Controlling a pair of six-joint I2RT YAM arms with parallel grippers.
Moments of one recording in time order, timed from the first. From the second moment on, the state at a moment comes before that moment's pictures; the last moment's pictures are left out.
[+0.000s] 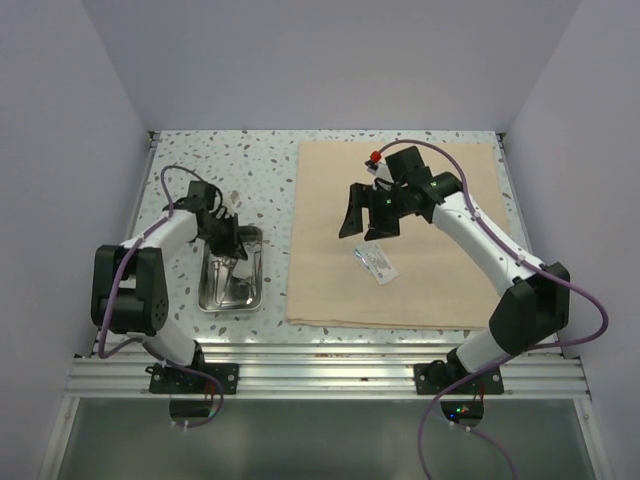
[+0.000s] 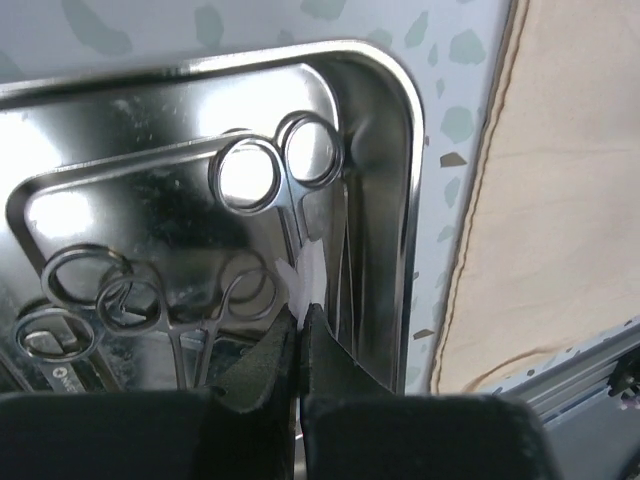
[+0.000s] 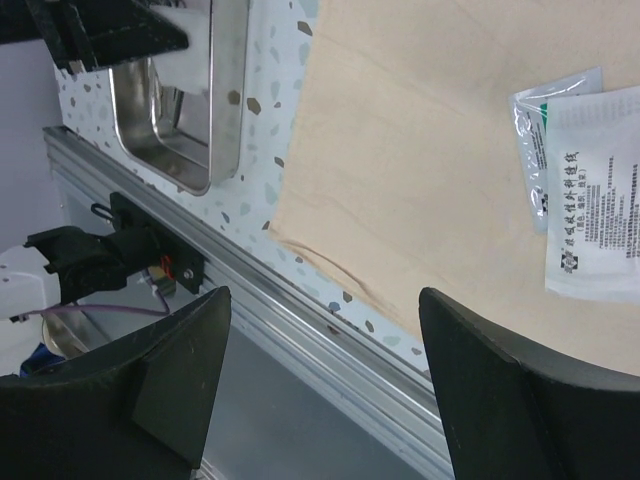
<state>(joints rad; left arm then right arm) -0.06 1.61 0.98 -0.61 0.38 -0.19 0.46 1.54 1.41 -0.85 -0.44 0.45</state>
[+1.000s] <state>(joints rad) -0.03 1.69 1.12 -0.62 0.33 -0.20 0.44 1.59 1.36 -0.78 -0.41 0.50</state>
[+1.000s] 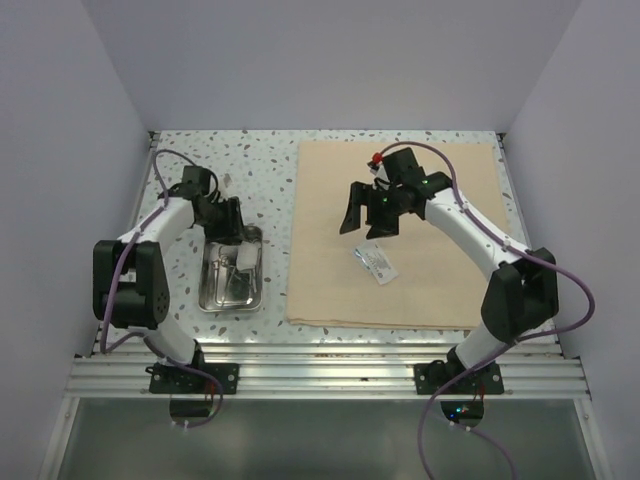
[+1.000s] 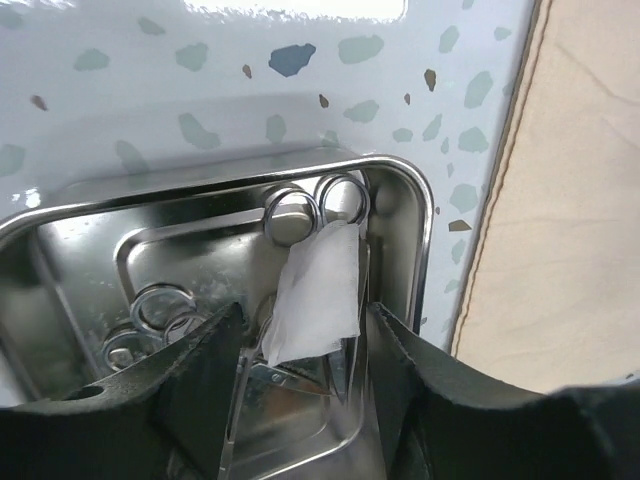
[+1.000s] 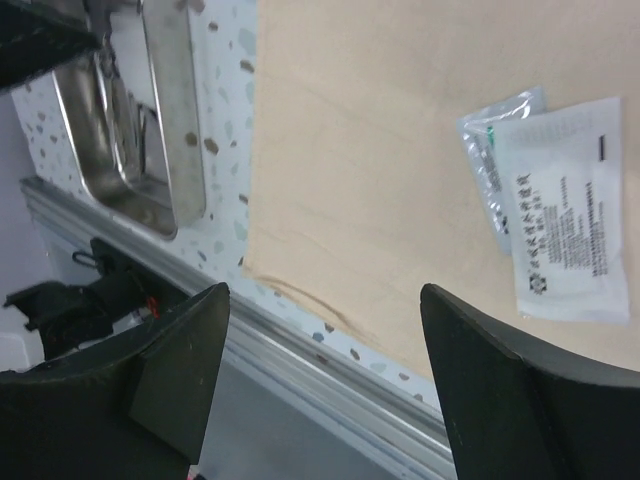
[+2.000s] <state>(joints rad) -0.08 1.50 1.10 -0.54 0.31 -0.28 -0.01 2.14 1.66 -0.37 0.01 0.67</state>
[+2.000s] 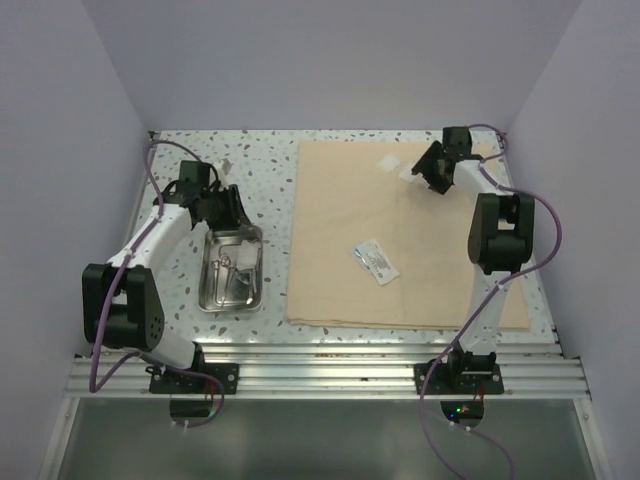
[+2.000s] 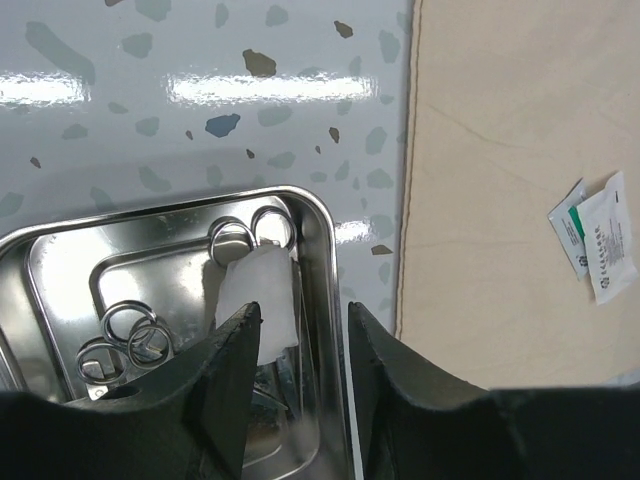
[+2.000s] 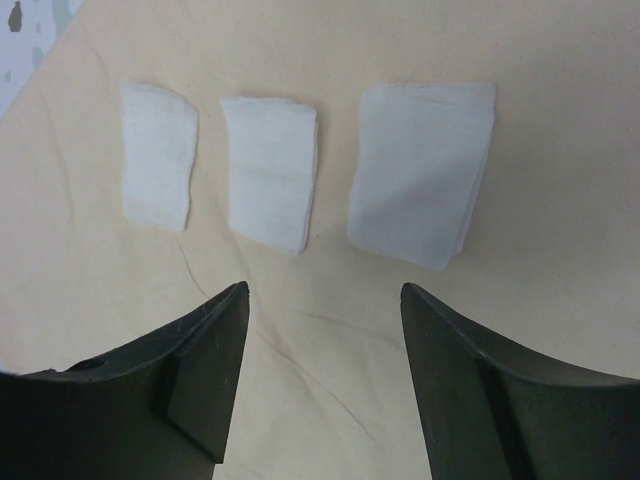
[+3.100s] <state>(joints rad) -0.08 1.57 1.11 -0.57 0.35 -0.25 -0.10 2.32 1.84 -0.39 -0.07 0.52</state>
